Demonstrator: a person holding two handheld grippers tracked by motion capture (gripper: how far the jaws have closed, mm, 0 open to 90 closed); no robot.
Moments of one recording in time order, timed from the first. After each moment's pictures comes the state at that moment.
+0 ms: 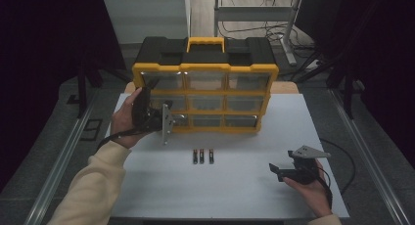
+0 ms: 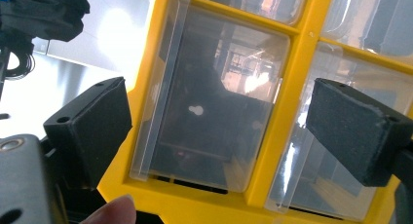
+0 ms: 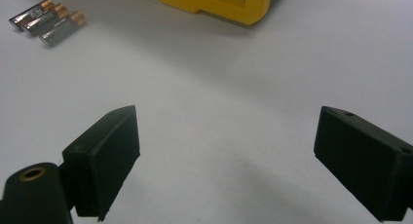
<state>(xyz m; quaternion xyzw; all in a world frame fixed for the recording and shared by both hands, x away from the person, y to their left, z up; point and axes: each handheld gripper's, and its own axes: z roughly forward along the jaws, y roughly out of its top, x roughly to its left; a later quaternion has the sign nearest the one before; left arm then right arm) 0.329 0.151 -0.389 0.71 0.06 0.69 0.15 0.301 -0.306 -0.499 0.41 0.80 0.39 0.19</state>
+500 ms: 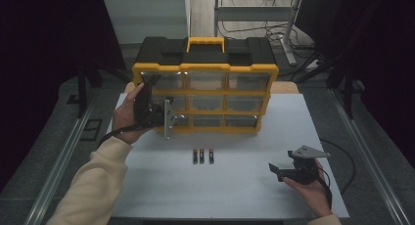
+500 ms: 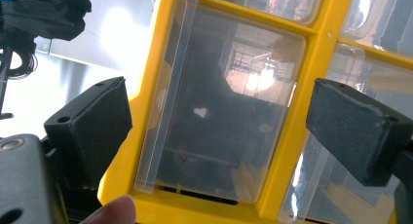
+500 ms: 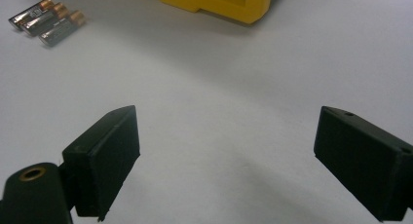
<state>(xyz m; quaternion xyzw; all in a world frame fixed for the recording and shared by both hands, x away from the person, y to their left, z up) 0.339 0.148 -0.384 0.71 0.06 0.69 0.14 0.301 -0.305 -0.500 0.41 0.80 0.39 0.19</state>
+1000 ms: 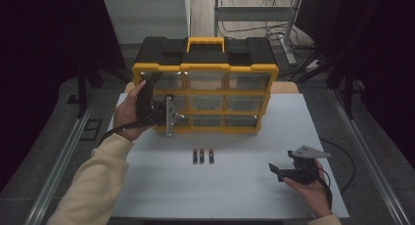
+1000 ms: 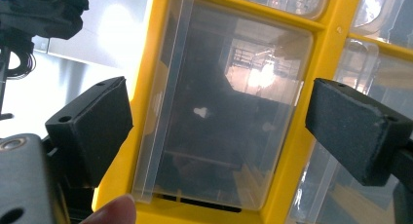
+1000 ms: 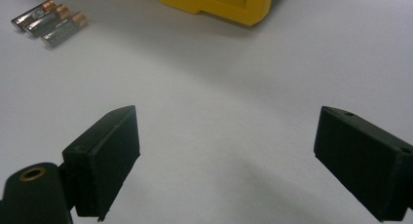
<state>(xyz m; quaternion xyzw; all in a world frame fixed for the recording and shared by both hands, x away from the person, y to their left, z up) 0.347 0.146 -0.384 0.71 0.06 0.69 0.13 0.300 -0.306 -0.499 0.40 0.80 0.39 0.19</state>
